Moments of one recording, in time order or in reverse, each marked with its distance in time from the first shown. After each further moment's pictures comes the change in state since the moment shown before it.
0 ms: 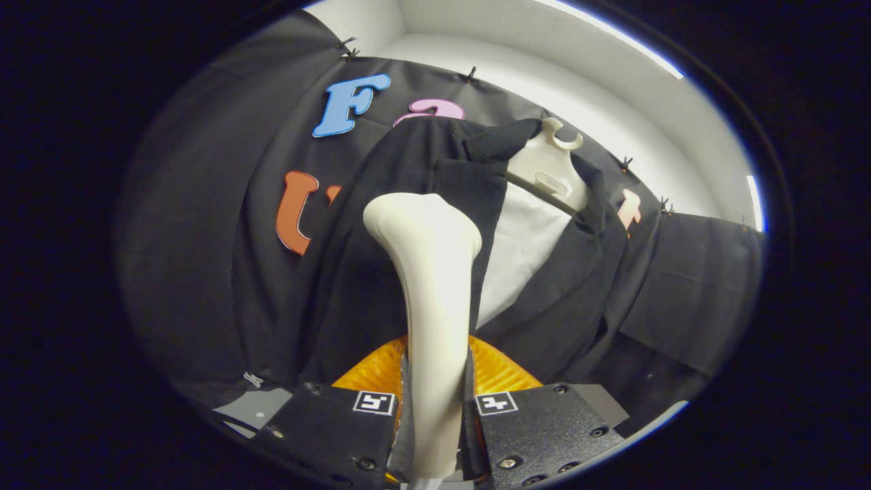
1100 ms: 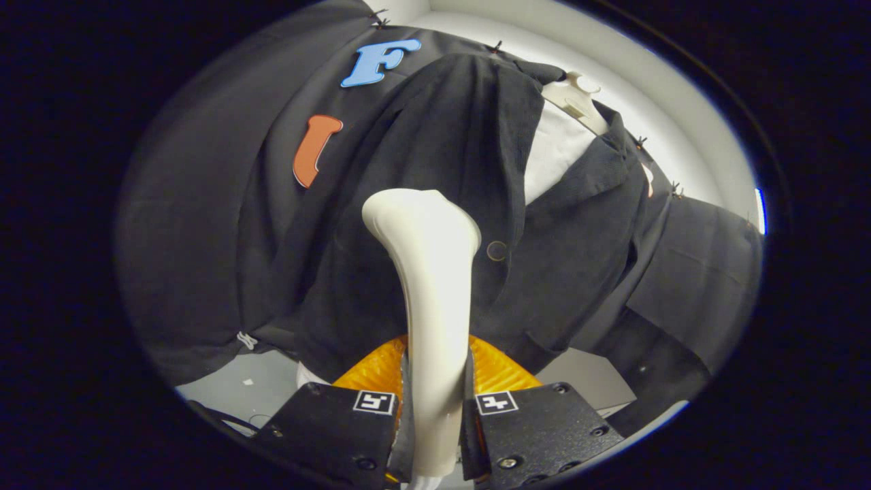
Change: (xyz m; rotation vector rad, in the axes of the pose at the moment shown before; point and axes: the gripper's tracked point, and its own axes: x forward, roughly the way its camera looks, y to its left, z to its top) arm -0.001 0.030 -0.134 -0.082 0.127 0.011
